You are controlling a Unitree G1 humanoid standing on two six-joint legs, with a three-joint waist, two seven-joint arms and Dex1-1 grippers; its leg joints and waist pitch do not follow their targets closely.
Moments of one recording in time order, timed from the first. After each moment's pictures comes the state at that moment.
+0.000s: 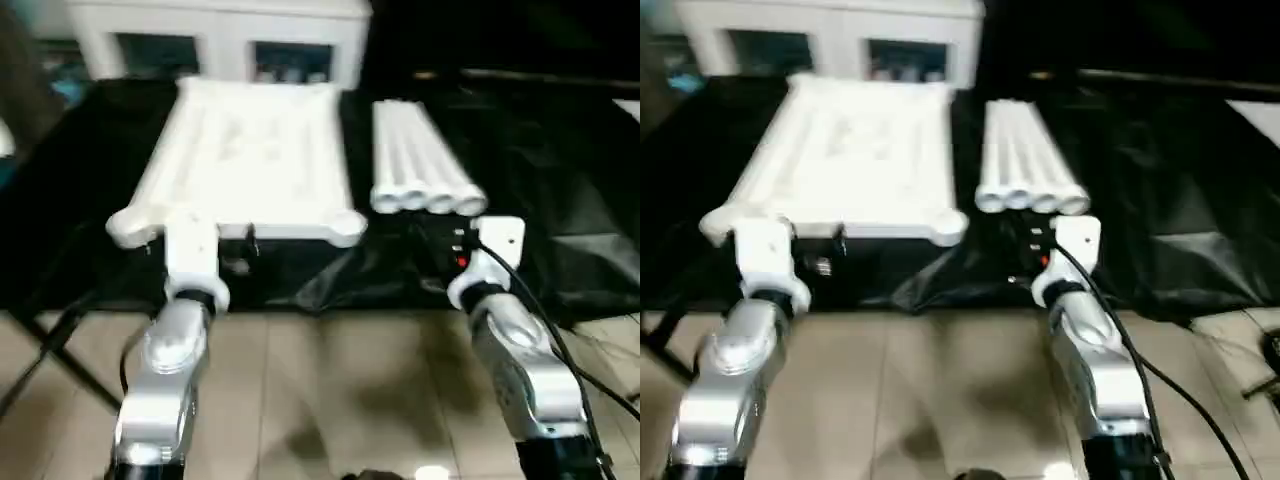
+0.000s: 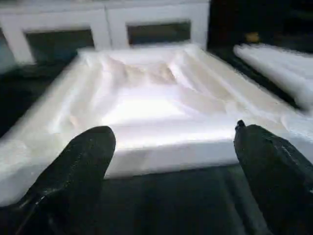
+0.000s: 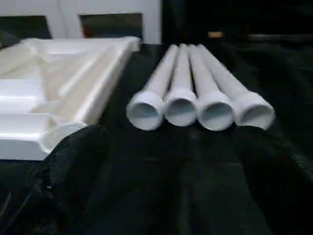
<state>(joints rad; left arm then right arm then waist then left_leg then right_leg) -0.08 0.08 0.02 -0.13 0.03 0.26 -0.04 -0.20 -0.15 -0.02 0.00 0.24 0.27 0.07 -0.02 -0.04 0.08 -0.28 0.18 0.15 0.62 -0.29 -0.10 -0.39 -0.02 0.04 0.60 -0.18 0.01</state>
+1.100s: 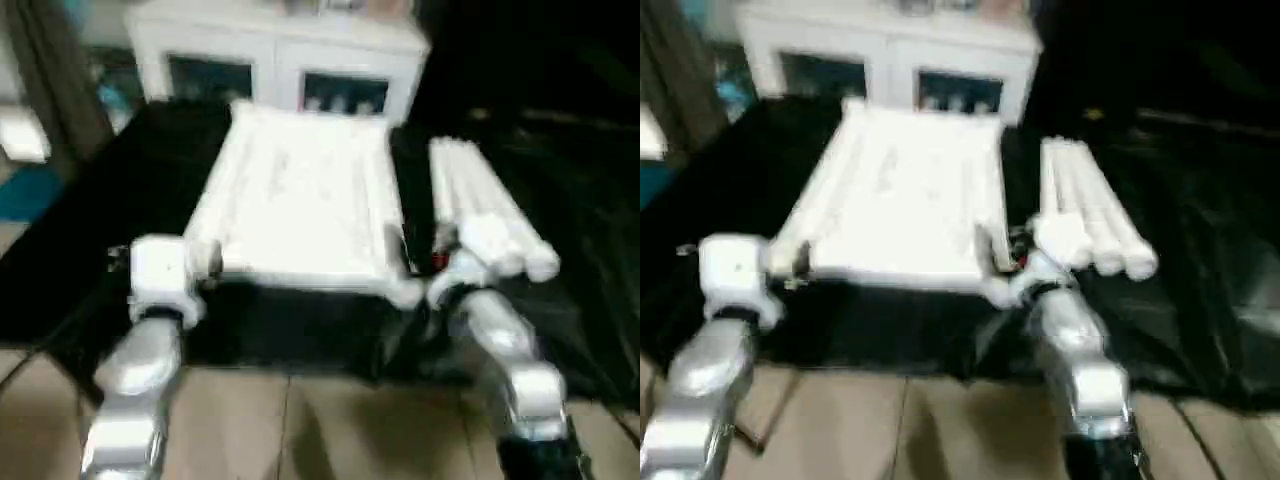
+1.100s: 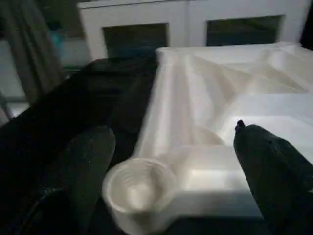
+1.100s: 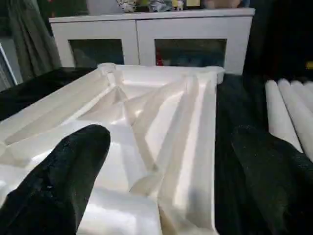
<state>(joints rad) -0.05 0.11 0.08 -0.21 0.04 0.29 -0.03 -0.22 -0.09 0.02 -0.03 0.24 0.27 0.11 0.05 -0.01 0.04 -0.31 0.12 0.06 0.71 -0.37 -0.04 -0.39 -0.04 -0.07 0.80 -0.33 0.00</state>
